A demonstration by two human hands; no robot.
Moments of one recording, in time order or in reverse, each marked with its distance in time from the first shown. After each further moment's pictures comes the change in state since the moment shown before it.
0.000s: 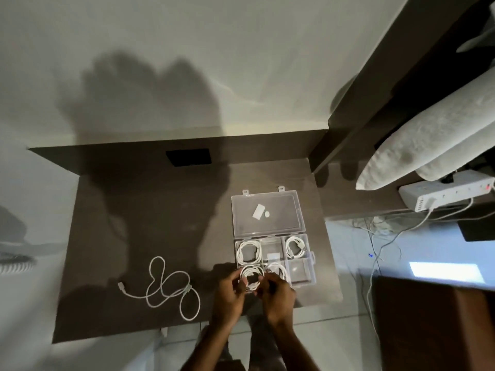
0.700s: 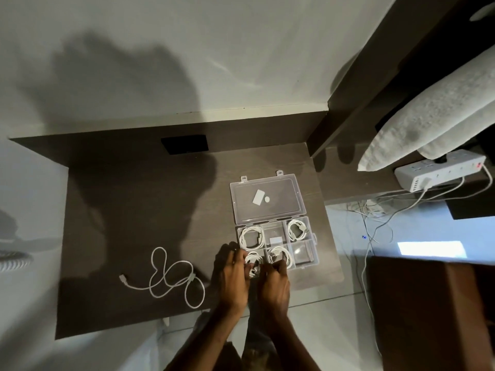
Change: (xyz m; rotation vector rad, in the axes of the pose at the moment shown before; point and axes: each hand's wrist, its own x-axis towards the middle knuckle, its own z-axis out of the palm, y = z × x) left_hand 0.007 0.003 0.000 0.512 0.054 0.199; right_hand -0.008 0.012 0.035 -0.342 0.065 -0.053
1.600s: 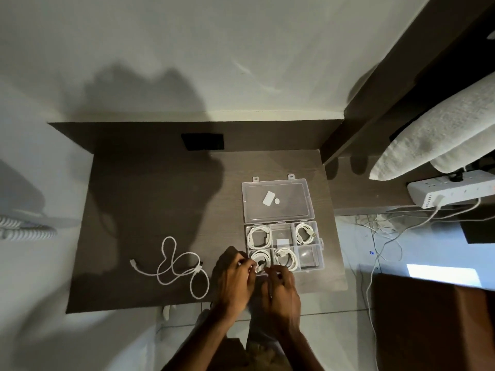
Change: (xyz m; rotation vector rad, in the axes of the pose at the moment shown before) left_hand -0.018 -0.019 0.001 0.050 -0.031 0.104; right_hand -0.017 0.033 -0.014 -0.273 -0.079 -0.313
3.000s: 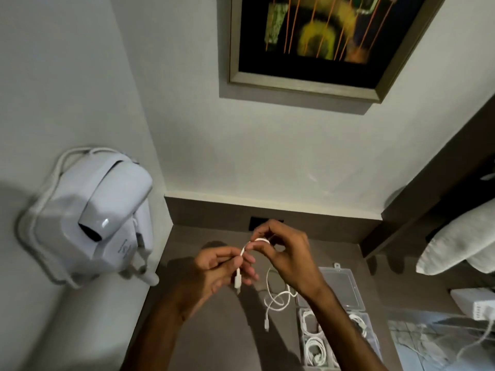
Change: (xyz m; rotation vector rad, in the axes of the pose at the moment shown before) left_hand -0.034 -0.068 -0.336 -1.212 -0.184 0.314; right_hand 0.032 -0.294 -0.179 0.537 0.204 -0.952
